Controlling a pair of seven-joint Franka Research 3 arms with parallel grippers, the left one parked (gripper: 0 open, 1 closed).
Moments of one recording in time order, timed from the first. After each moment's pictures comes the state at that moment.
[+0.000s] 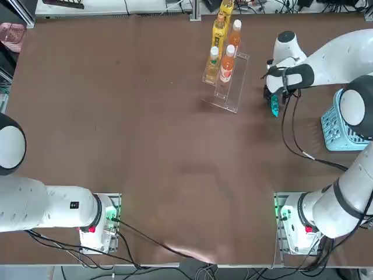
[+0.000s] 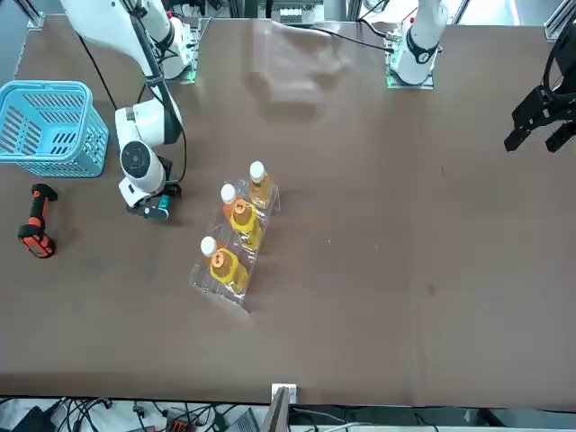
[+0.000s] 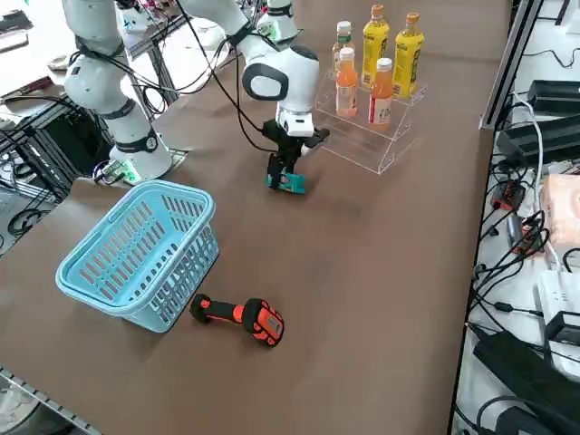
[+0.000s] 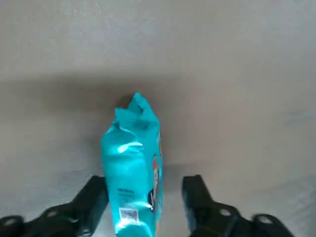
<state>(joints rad) 0.41 0.35 -0.21 -2.26 -0.21 2.37 0.49</state>
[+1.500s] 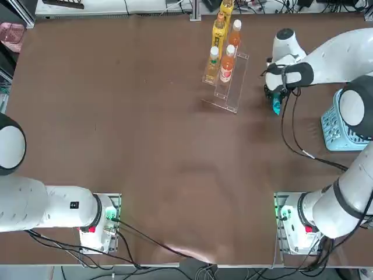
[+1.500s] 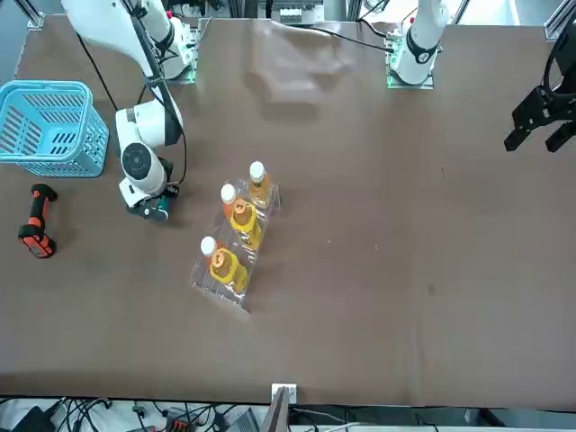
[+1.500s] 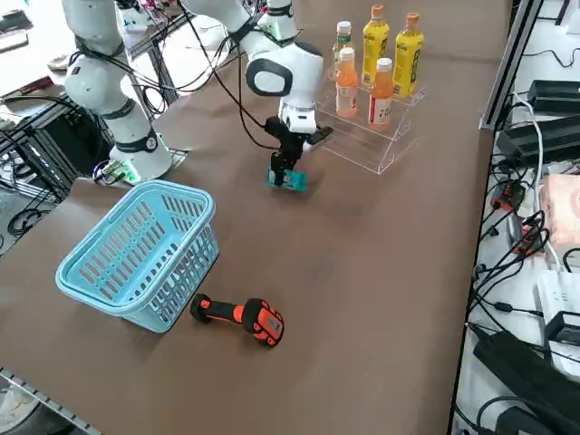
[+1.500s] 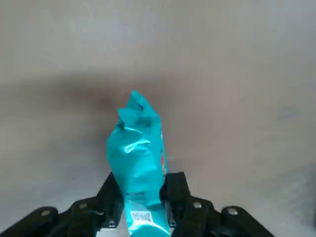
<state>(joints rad) 0.42 0.34 -0.21 -2.21 -0.21 2.28 0.54</state>
